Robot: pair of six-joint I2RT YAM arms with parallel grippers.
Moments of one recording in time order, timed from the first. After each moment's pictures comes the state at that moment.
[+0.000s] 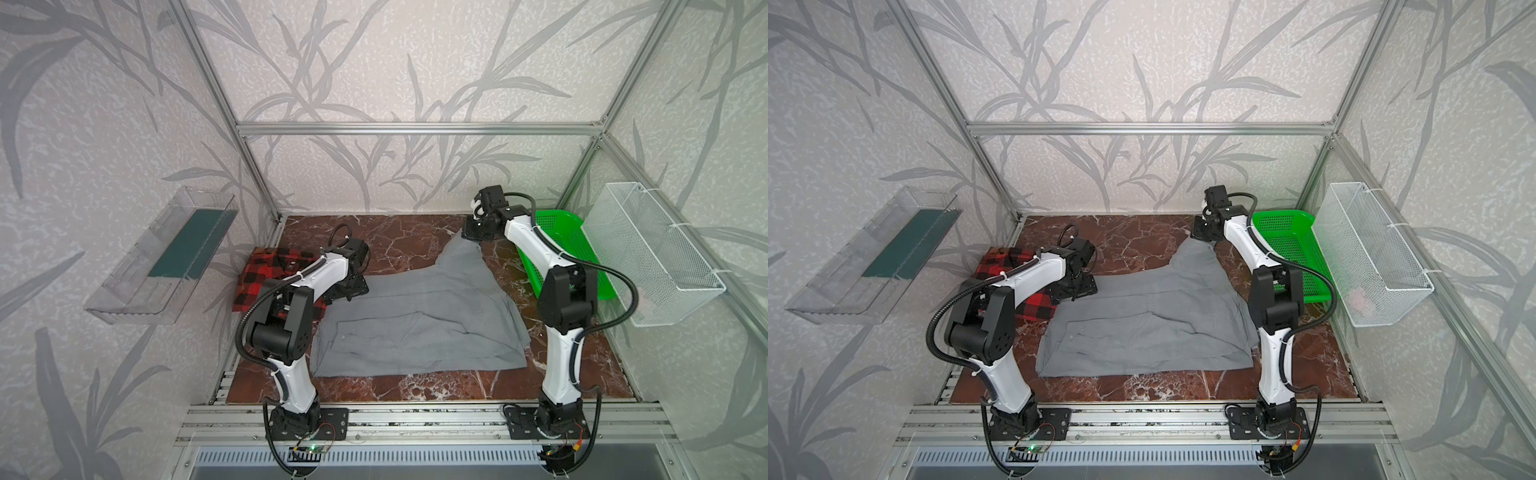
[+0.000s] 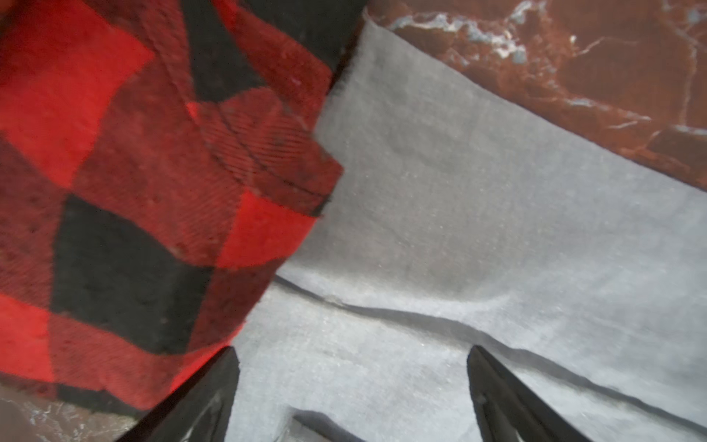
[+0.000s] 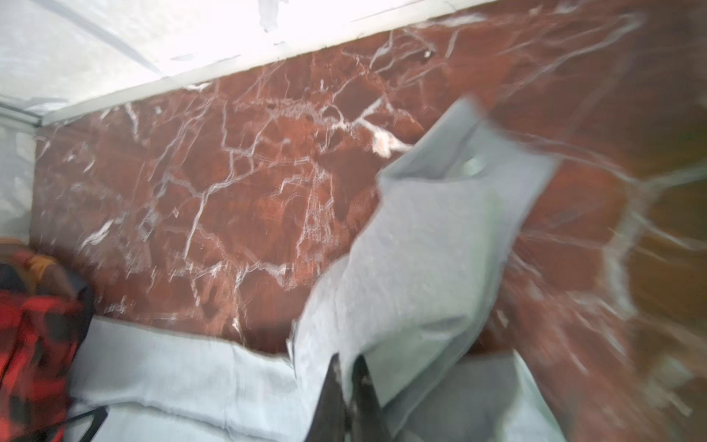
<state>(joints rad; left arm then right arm) -0.26 1.82 1.27 -0.91 -0.26 -0.69 0.23 1.99 1.79 -0.68 -0.20 0.37</state>
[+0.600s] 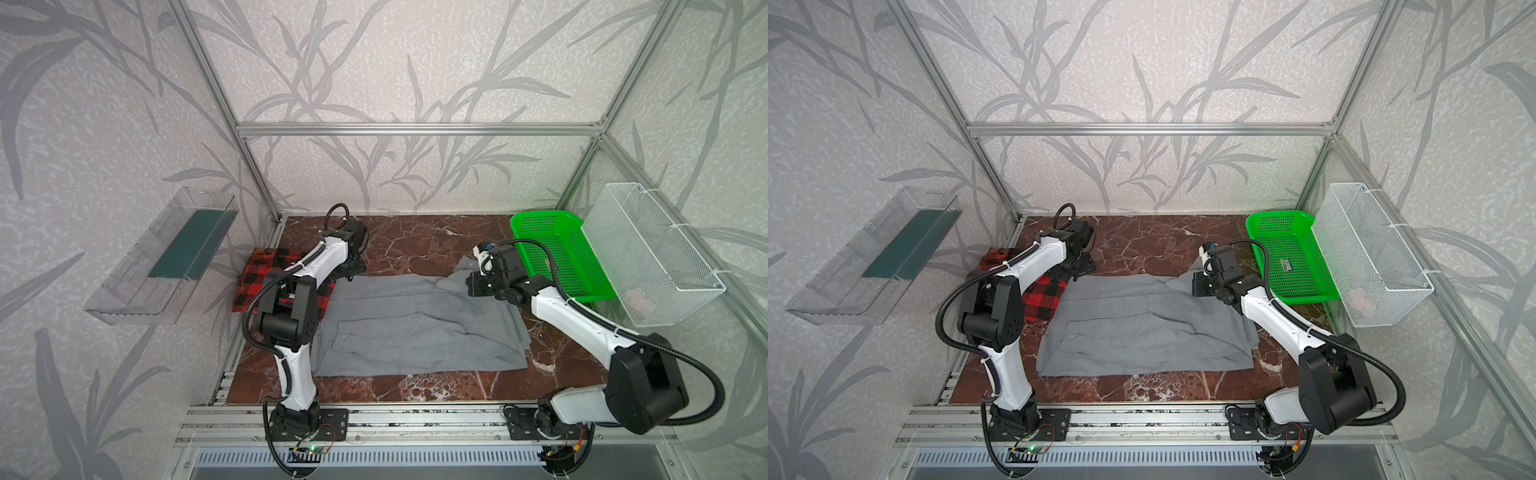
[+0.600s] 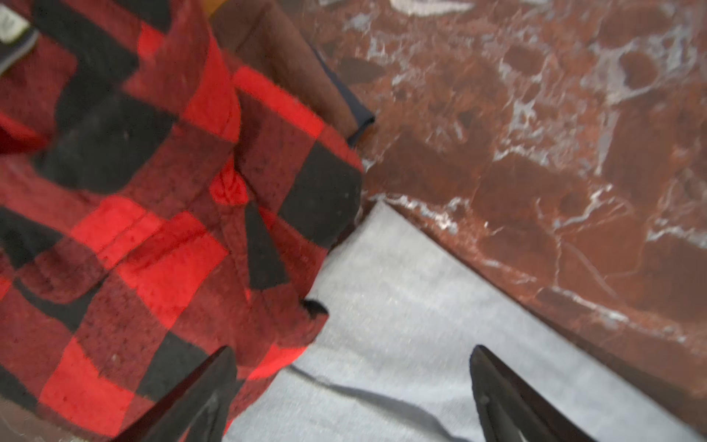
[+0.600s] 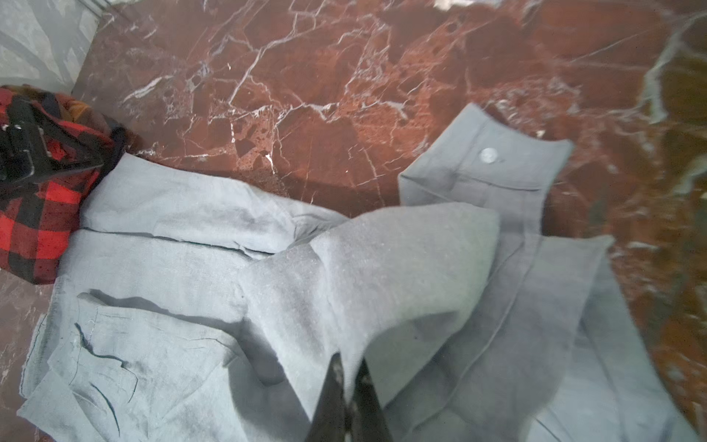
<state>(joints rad) -0.23 1.96 1.55 -0.96 -0.35 -0.72 0.39 1.35 0.93 -0.35 -0.12 0.32</state>
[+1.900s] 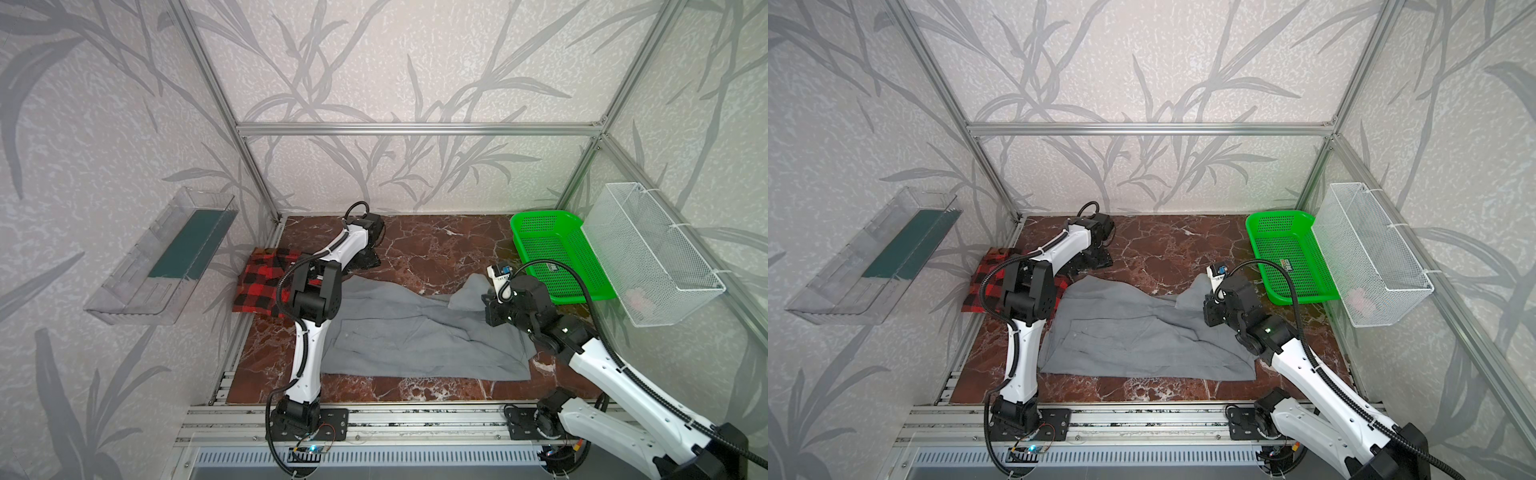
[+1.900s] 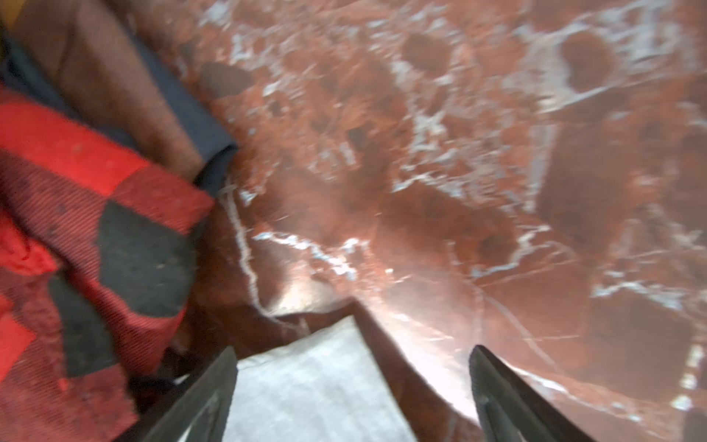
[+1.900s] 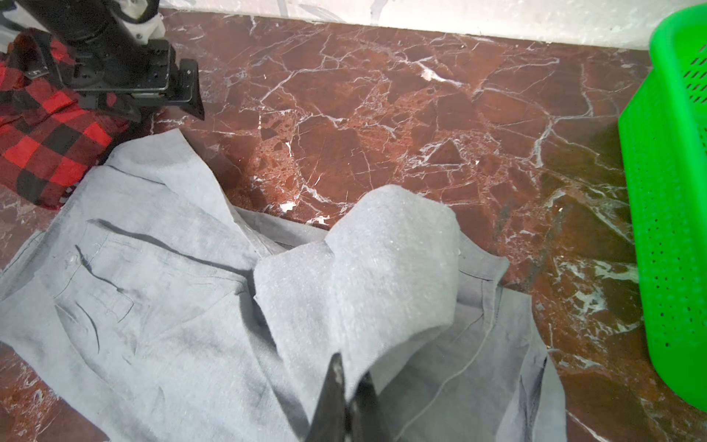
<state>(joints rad) -0.30 2.30 1.95 -1.14 -0.33 -0.74 0.54 0.92 0.73 -0.47 0.06 0.20</state>
